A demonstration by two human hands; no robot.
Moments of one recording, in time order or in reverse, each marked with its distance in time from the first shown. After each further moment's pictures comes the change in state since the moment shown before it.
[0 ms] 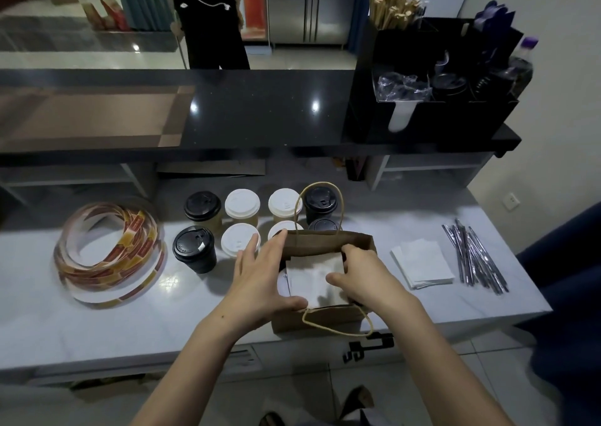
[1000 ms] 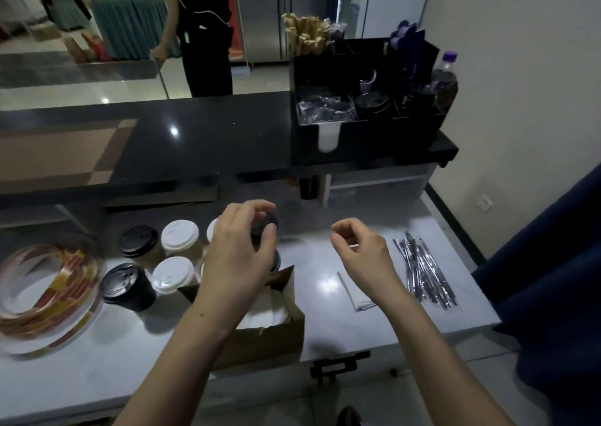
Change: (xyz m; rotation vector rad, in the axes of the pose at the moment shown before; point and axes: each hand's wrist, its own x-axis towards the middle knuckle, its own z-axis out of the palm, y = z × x) left_hand 0.048 0.180 -0.020 -0.223 0.524 0.151; right_hand 0.017 0.108 -0.107 0.608 0.389 -0.213
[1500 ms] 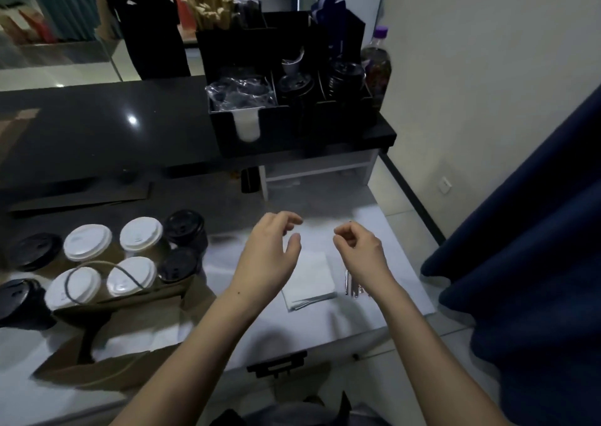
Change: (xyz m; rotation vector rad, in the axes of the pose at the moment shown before) left_hand 0.017 0.053 0.197 -0.010 -0.281 -0.007; right_hand 0.042 0.131 -0.113 -0.061 0.085 0.225
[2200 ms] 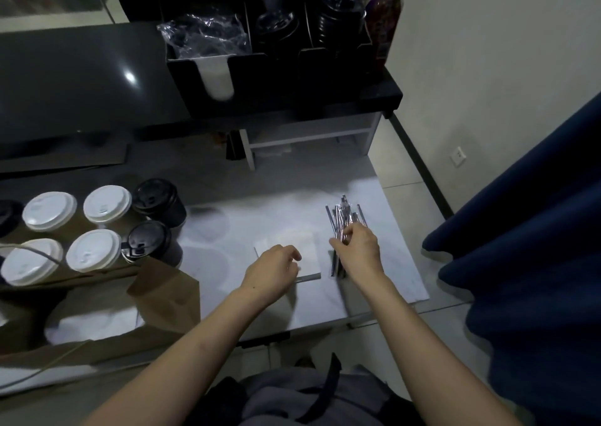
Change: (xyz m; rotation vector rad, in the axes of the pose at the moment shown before) left_hand -0.002 -0.086 0.136 0.261 -0.468 -0.273; right_hand 0.051 0.122 0.022 -0.313 -0.025 0.140
